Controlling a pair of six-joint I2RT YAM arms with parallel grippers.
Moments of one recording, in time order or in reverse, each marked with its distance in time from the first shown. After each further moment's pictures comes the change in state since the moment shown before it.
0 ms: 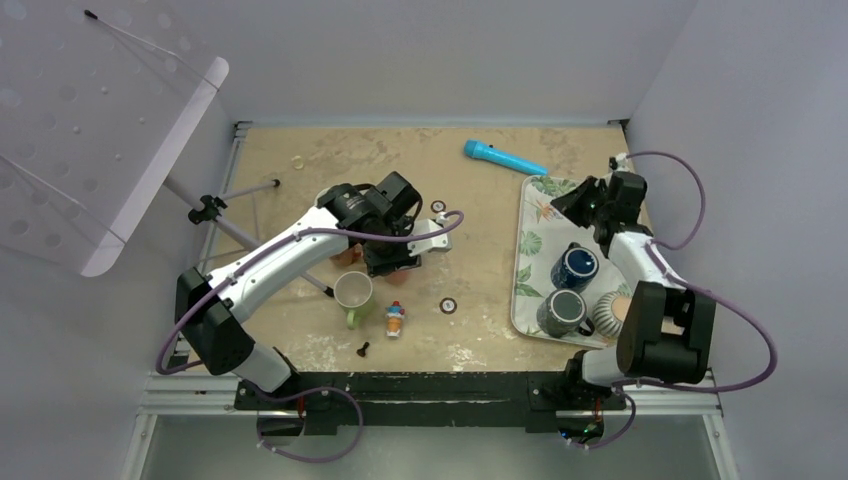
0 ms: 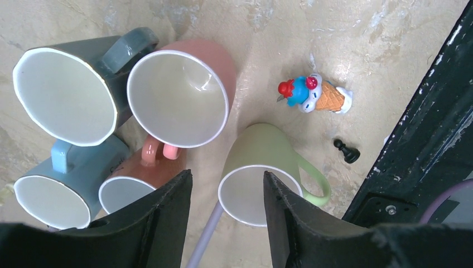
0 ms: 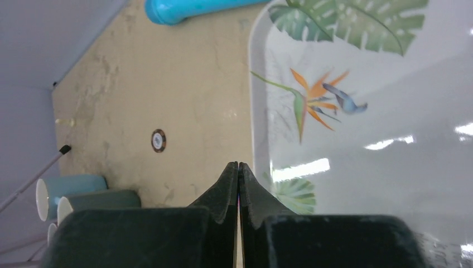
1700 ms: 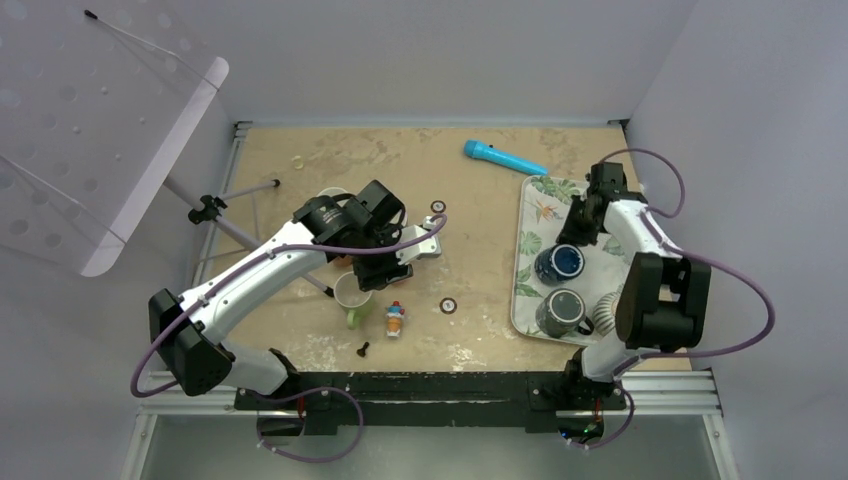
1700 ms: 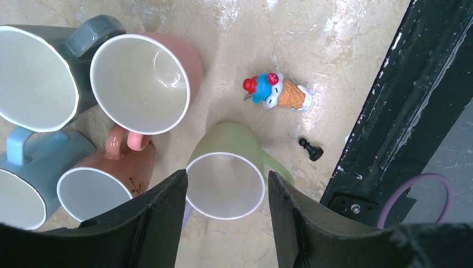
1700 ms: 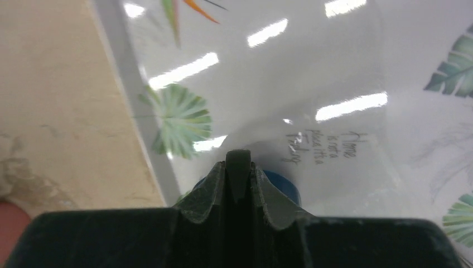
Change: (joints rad) left arm 0.012 -0.140 -0.090 0.009 0.095 -0.071; right arm 0.074 0.179 0.278 -0.686 0.293 -0.285
